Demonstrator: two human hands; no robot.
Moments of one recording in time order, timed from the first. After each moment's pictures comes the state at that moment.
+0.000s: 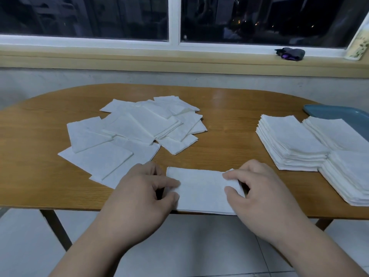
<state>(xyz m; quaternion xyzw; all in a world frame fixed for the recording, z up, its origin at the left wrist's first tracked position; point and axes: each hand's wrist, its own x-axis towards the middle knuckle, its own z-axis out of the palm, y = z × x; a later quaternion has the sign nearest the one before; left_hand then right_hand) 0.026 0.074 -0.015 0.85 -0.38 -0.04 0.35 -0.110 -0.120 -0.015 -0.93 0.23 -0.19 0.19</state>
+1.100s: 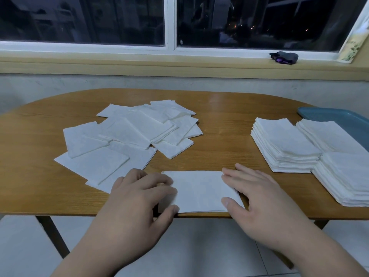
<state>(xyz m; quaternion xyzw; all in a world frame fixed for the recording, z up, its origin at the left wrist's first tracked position) 0.023 0.083 -0.025 0.84 -0.48 0.10 0.23 -0.123 -0.131 -0.011 -0.97 0.18 -0.08 0.13</state>
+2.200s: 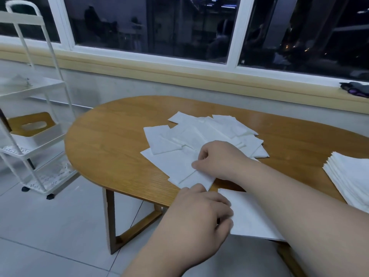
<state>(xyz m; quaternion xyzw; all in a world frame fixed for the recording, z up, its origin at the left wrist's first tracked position) 0.033 0.118 -0.025 0.83 -0.47 0.07 0.28 0.091 -0.034 0.028 -0.98 0.12 -0.02 0.16</state>
